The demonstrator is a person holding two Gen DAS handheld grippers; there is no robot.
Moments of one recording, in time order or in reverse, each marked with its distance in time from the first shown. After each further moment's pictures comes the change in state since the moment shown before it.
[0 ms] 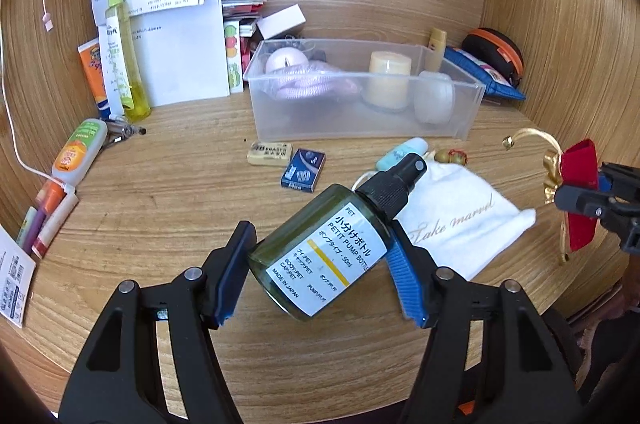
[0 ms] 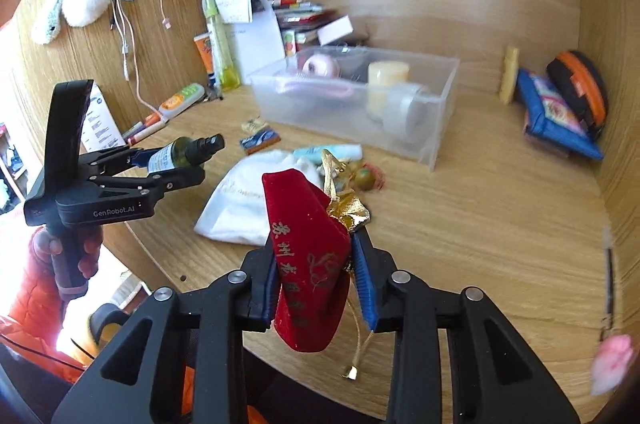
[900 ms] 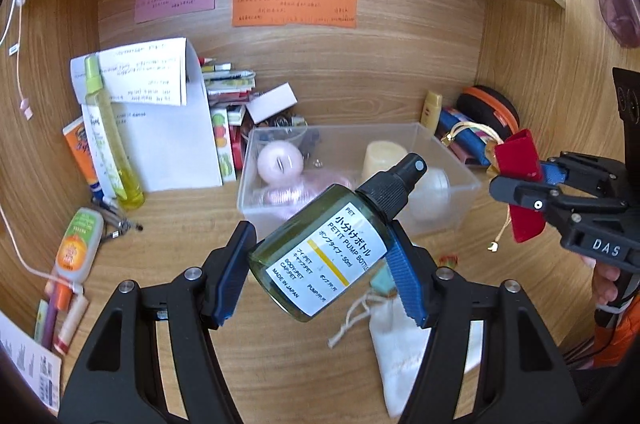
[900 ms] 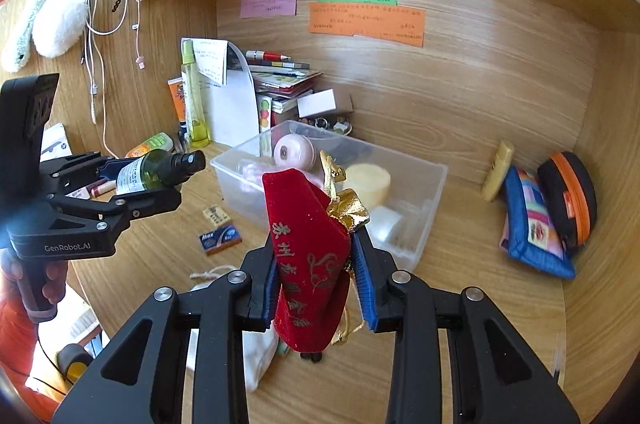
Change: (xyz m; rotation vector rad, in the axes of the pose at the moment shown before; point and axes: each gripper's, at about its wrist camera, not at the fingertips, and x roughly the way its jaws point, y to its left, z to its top) left arm -0.004 0.002 0.091 0.019 -0.119 -0.026; right arm 0.024 -0.009 0.101 -0.103 -0.104 -0.088
